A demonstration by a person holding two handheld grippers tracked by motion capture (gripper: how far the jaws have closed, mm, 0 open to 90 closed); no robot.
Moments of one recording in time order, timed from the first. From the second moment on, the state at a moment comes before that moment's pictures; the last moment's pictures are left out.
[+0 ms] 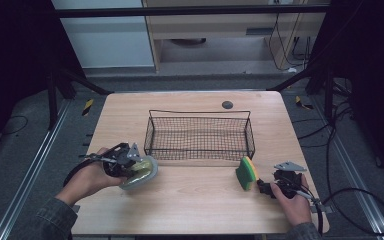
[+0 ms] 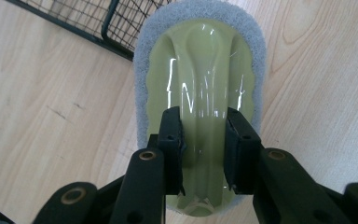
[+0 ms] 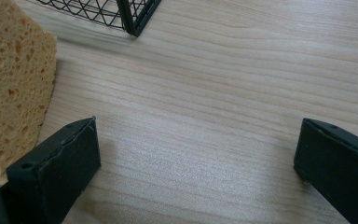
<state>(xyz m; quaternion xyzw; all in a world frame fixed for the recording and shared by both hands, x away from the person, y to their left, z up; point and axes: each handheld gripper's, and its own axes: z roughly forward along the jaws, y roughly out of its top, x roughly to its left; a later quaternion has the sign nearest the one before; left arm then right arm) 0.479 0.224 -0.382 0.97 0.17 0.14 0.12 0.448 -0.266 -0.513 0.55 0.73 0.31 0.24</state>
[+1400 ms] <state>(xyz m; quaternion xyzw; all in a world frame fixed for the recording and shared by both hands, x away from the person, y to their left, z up) 0.499 0.172 -0.305 0.94 0.09 0.30 0.13 0.449 -0.267 -0.514 0.55 0.74 0.31 0.24</state>
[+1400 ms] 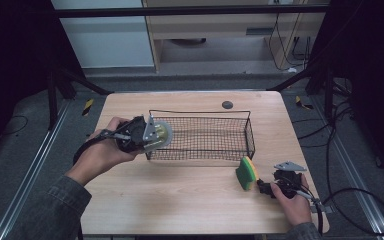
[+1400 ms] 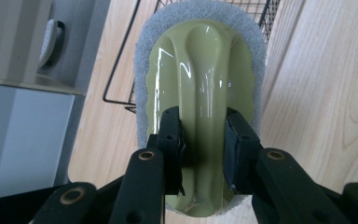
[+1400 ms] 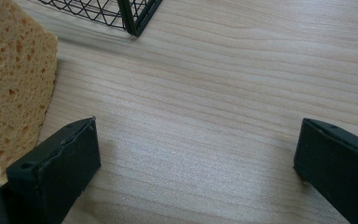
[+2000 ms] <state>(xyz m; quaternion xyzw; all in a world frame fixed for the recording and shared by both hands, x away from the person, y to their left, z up) 0.525 0.146 -0.304 0.94 0.06 0.31 0.14 0.449 -0.266 -0.514 0.55 0.74 0.31 0.24</state>
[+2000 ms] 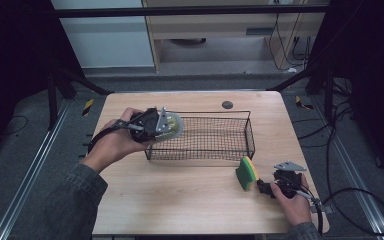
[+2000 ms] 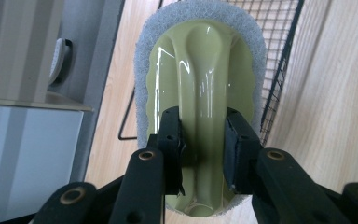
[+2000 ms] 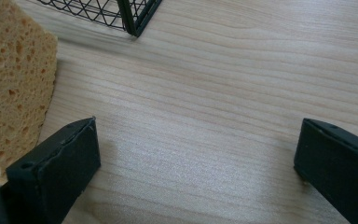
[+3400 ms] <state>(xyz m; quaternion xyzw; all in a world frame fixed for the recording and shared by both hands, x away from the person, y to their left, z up) 0.563 0.139 -0.320 0.94 0.07 0.31 0.15 0.449 -0.266 -0.514 0.55 0.74 0.31 0.24</state>
